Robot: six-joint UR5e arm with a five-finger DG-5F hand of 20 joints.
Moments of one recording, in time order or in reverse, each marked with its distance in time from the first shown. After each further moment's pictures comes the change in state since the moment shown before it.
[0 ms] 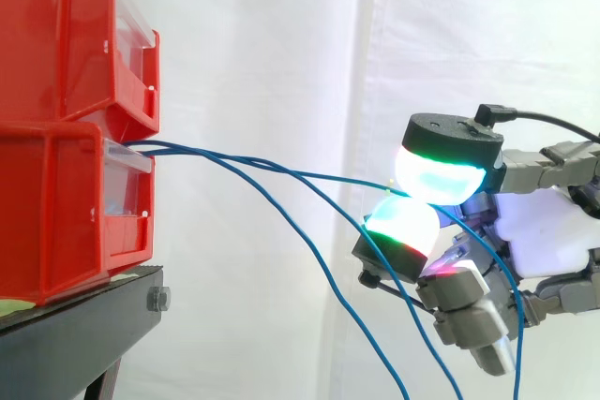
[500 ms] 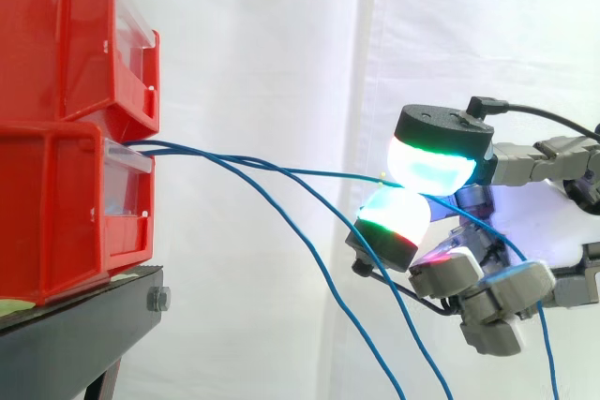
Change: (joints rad) arm 0.003 0.001 -0.001 0.017 0.030 0.004
